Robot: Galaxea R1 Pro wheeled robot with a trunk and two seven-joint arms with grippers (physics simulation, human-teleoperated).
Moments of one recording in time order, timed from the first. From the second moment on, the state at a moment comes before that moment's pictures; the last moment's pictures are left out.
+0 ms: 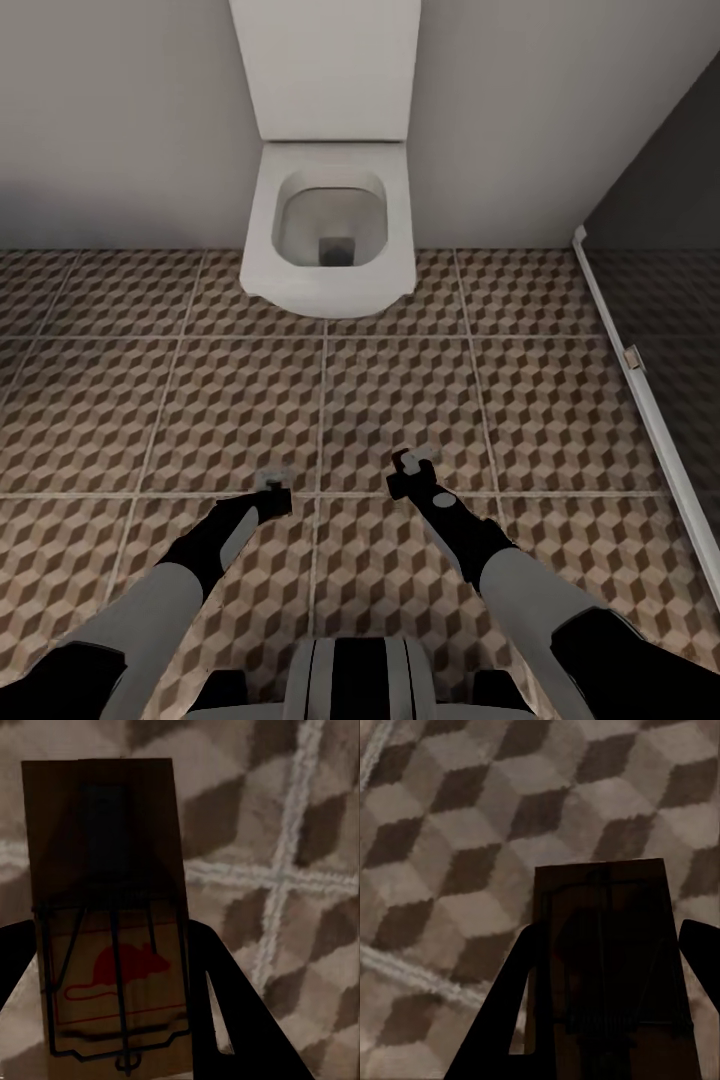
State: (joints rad) left arm -0.83 -0.01 -0.17 -0.49 0.33 0.34 0.04; right arm -0.90 0.12 0.37 -0.35 -0.03 -0.07 0.01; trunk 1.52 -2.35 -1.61
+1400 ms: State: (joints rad) left arm -0.83 -0.08 -0.19 -0.50 0.33 0.33 0.04; right arm -0.88 0.12 0.28 -0.25 -0.03 -0.07 0.00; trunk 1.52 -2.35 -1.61
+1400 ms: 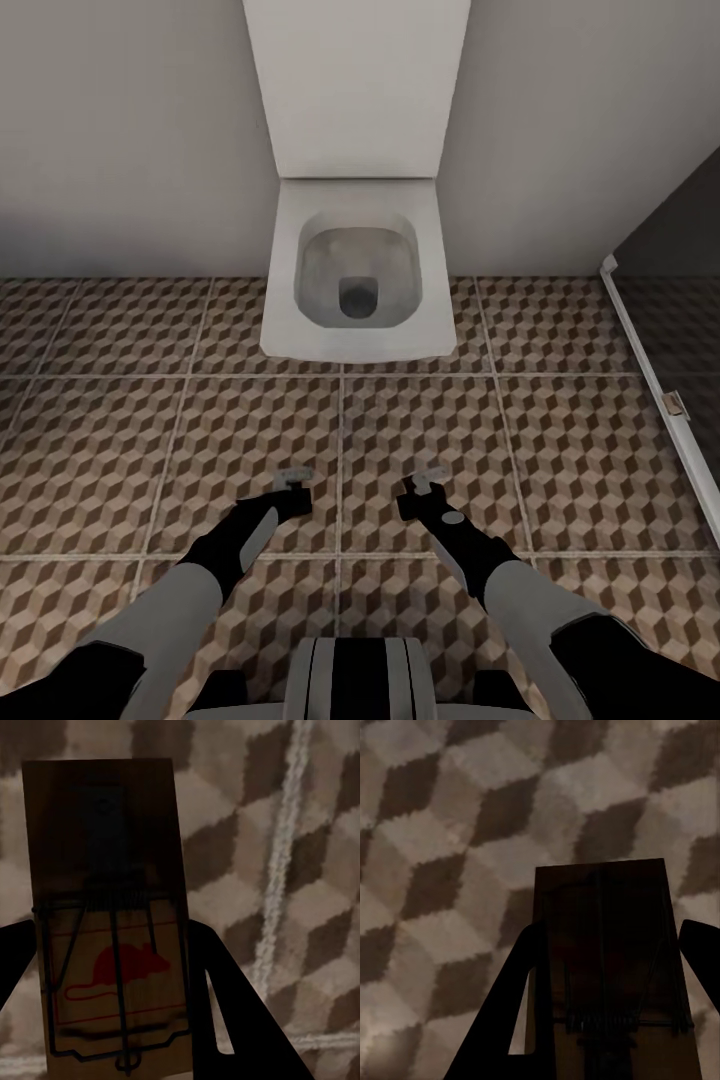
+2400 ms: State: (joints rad) left arm -0.83 -0.10 -0.29 -0.44 0.33 0.32 0.04; right arm -0.89 0.12 0.28 -0.25 -0.02 -0.06 0.01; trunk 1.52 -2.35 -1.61
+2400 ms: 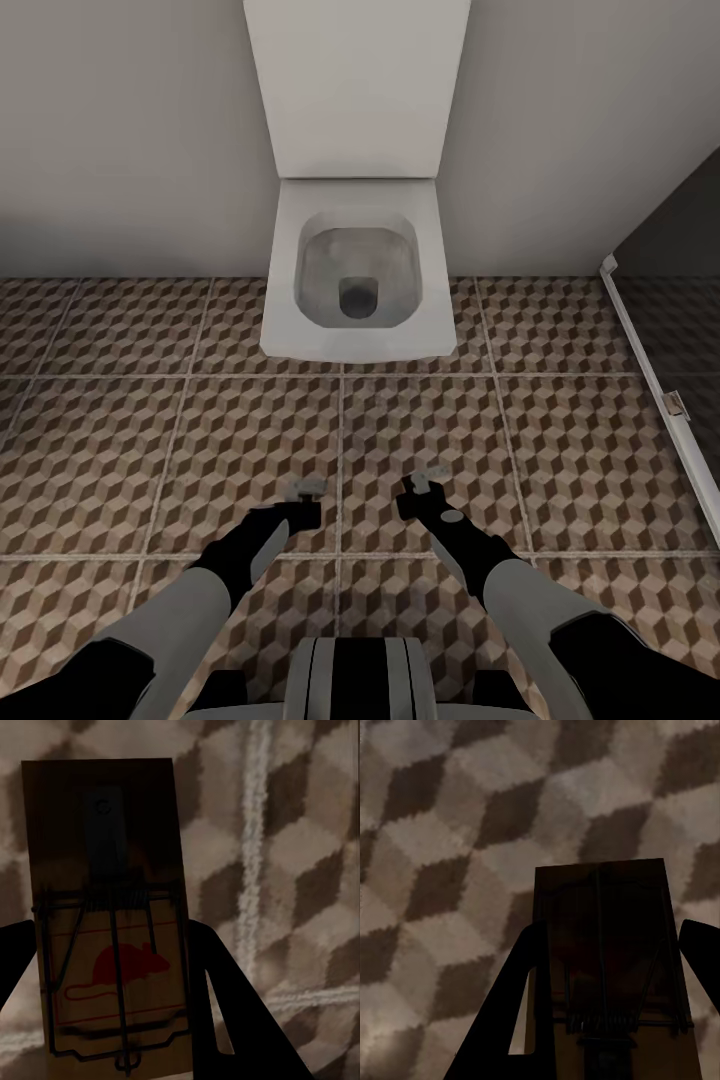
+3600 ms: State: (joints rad) left arm -0.83 -0.10 -0.30 -0.44 0.33 0.32 0.04; right arm -0.89 0.12 0.29 -0.26 0.02 -0.14 0.09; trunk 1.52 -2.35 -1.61
